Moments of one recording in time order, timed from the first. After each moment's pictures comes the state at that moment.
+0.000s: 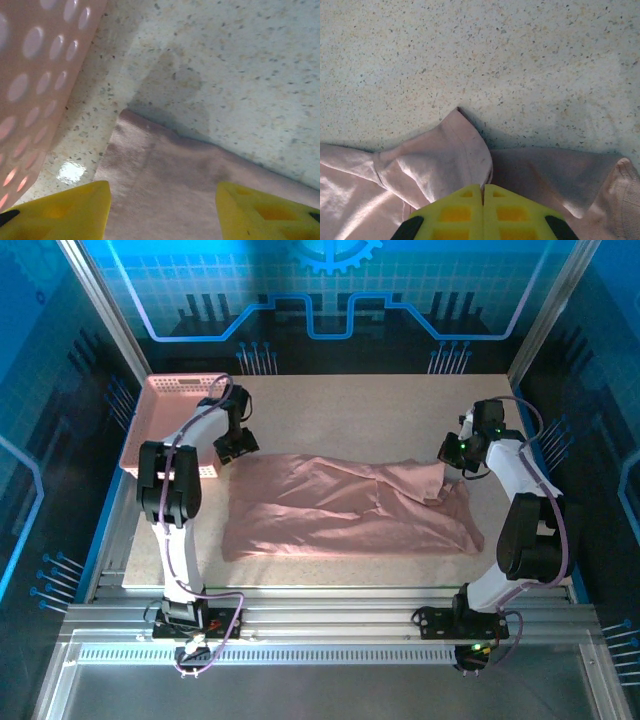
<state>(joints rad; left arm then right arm) -0.08 2.09 1.63 -0.90 -0.09 -0.64 -0.12 1.60 1.17 -0.64 -0.28 0.32</state>
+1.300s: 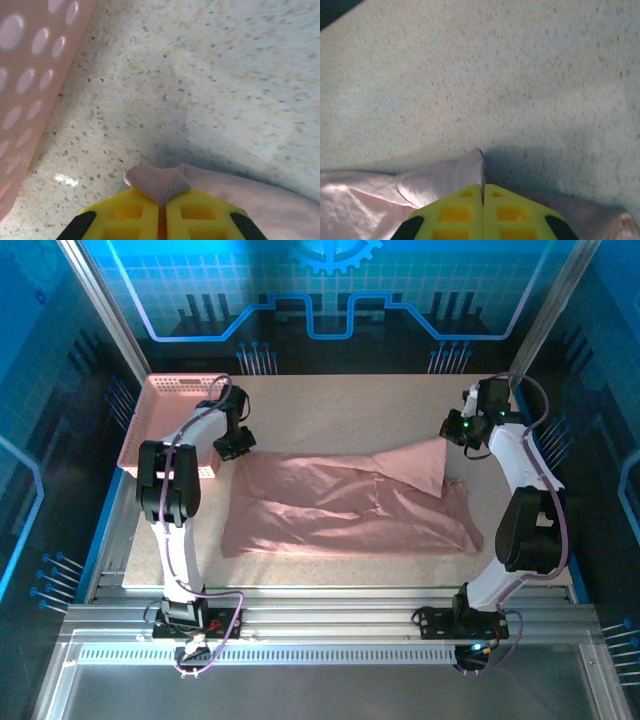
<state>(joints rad) -0.07 2.07 1.60 -0.81 -0.05 -0.61 -0.11 1.67 1.36 -0.63 -0.29 0.31</state>
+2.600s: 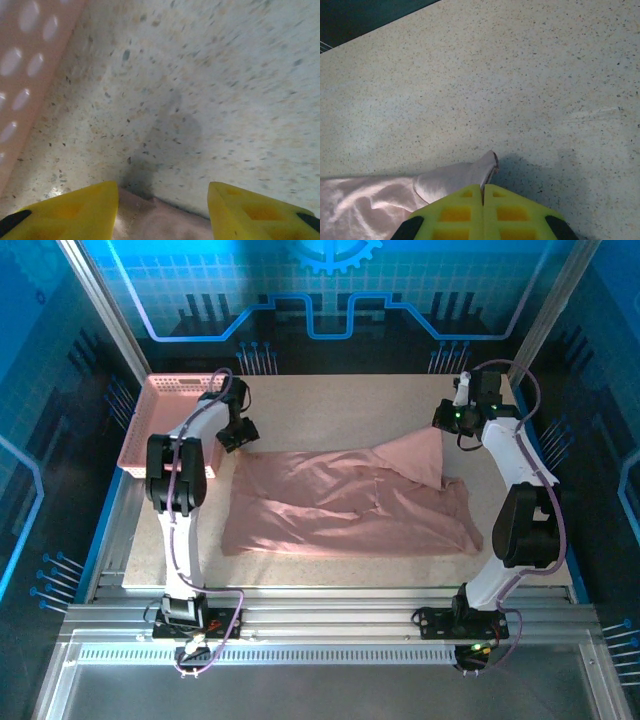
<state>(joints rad) -0.05 2.23 1.79 -0.85 -0.03 -0.62 -0.06 1.69 1.42 -0.58 -0.26 0.27</state>
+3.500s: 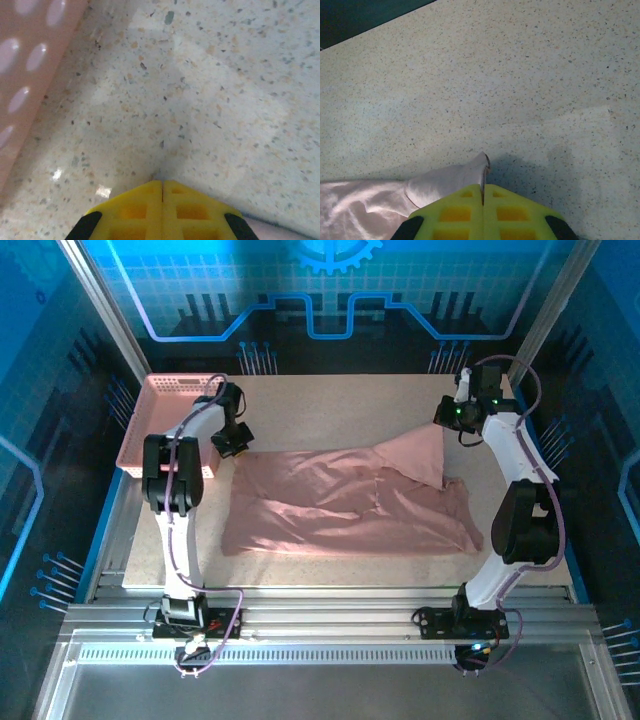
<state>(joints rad) -0.02 2.20 1.72 -0.85 0.01 -0.63 -0.06 1.72 1.48 -0.63 -0.23 0.27</state>
